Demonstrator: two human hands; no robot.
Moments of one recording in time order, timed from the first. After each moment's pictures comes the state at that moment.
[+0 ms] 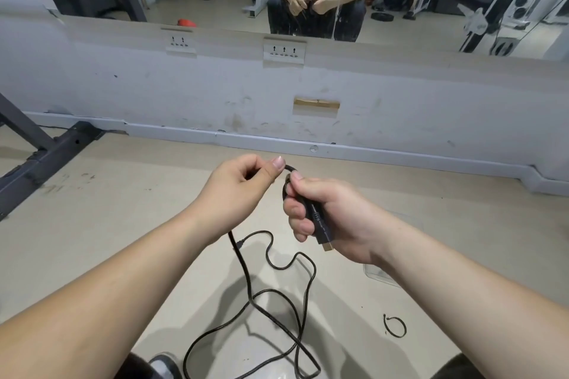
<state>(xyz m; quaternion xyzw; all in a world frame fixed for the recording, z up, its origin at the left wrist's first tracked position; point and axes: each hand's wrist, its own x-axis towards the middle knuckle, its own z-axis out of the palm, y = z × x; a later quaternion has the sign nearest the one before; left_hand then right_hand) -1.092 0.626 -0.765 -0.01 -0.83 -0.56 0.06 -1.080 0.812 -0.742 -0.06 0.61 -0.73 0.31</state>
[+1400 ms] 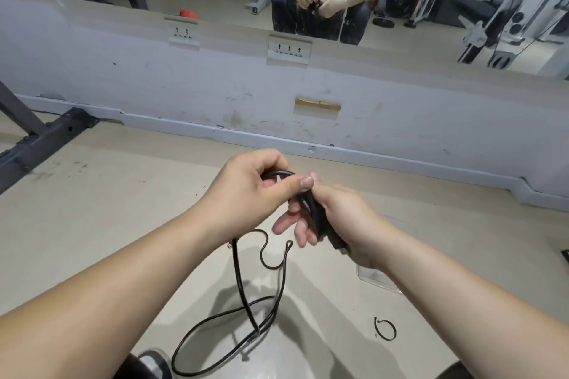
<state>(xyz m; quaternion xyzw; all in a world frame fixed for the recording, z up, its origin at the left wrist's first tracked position) -1.078 0.633 -0.754 -0.11 -0.80 -0.59 0.05 -1.084 0.811 -0.753 -0.07 0.73 -0.63 0.25</state>
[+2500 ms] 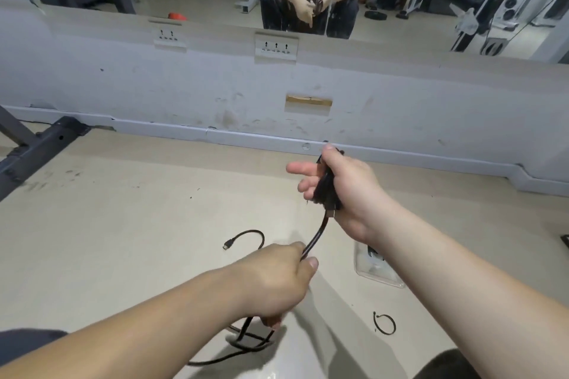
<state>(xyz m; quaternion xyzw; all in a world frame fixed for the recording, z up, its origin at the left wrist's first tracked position) -1.032 0.688 -0.793 -0.10 -0.89 -0.34 -0.30 -1.109 0.831 -0.748 0.06 0.65 -0.74 0.13</state>
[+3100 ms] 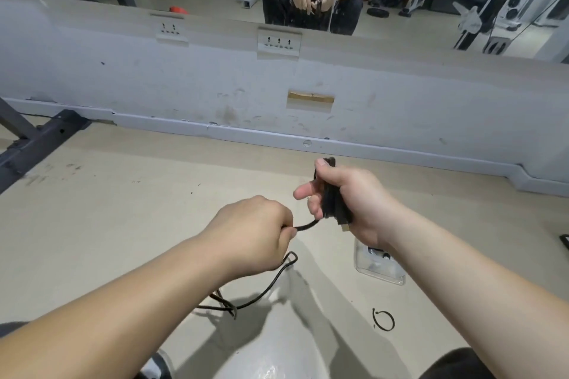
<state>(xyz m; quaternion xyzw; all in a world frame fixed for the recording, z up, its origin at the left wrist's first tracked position) -1.055 0.657 -0.770 -0.17 -0.97 -0.14 -0.08 -1.100 0.842 -0.749 0.03 0.68 -0.70 0.22</state>
